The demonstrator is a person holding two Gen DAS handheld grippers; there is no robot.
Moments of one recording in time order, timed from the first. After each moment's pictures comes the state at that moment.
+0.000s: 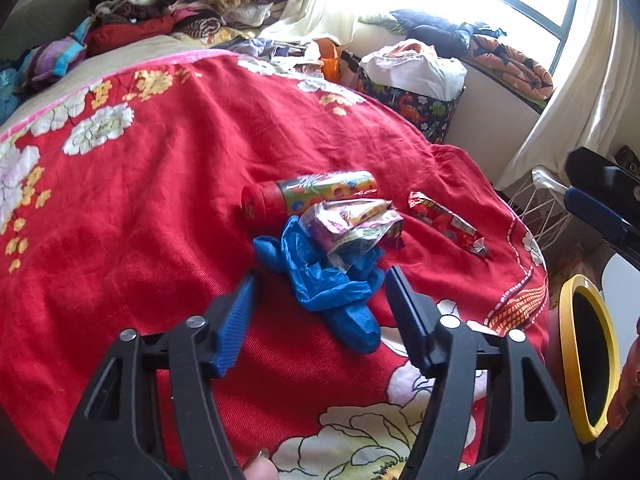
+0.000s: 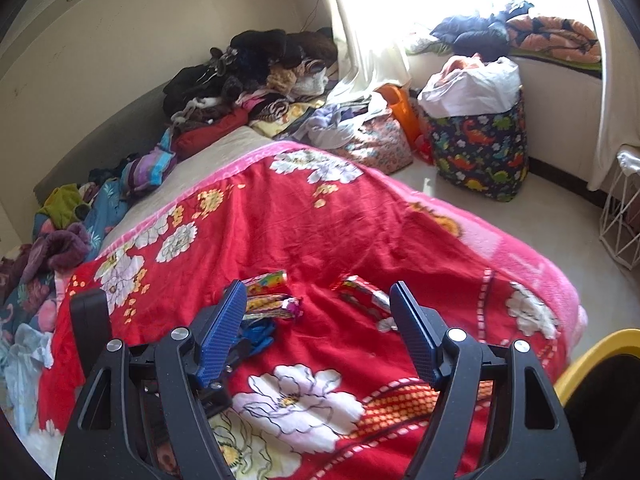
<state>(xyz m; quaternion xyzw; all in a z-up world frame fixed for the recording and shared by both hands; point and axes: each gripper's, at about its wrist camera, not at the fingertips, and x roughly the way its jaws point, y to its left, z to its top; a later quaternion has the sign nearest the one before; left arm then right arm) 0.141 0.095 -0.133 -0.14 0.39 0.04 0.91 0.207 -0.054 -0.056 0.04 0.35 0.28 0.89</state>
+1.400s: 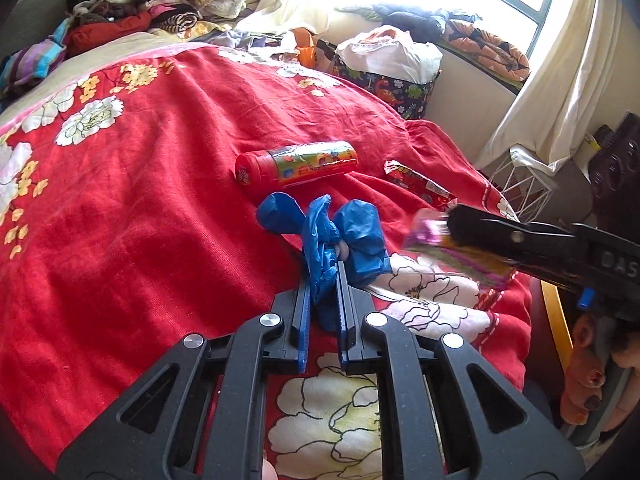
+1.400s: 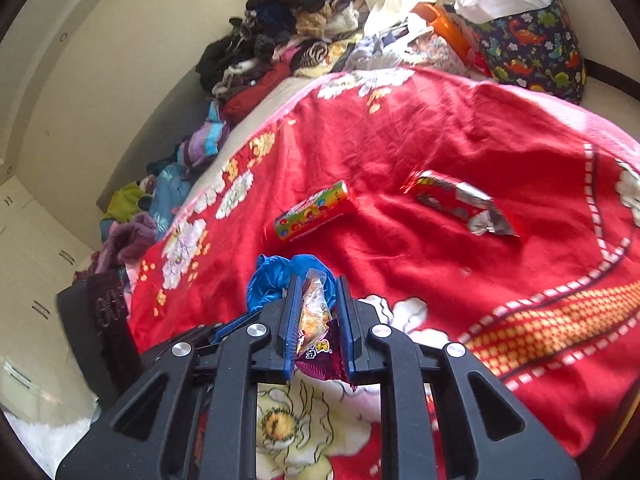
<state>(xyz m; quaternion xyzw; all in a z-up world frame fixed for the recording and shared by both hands) 0.113 0.089 -0.130 -0.13 0.40 -0.01 0.91 0.205 -0.060 -0.113 0.16 0.44 0.39 0.79</state>
